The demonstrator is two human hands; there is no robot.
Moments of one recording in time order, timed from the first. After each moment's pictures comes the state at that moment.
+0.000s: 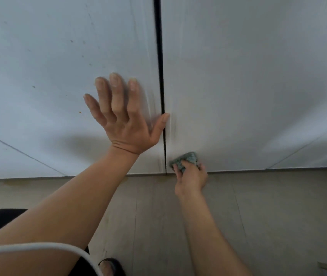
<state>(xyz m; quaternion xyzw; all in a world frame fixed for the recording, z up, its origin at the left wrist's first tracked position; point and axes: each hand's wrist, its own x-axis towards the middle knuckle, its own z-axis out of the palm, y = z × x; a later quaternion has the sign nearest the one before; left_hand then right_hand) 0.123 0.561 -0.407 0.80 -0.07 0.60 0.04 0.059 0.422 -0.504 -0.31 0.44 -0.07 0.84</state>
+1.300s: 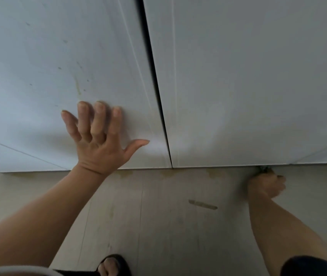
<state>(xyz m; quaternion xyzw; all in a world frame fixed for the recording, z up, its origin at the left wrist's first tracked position) 0.098 0.633 -0.467 0.84 -0.13 0.52 -0.10 0.090 0.194 -0.704 -0.82 0.51 -0.01 0.25</state>
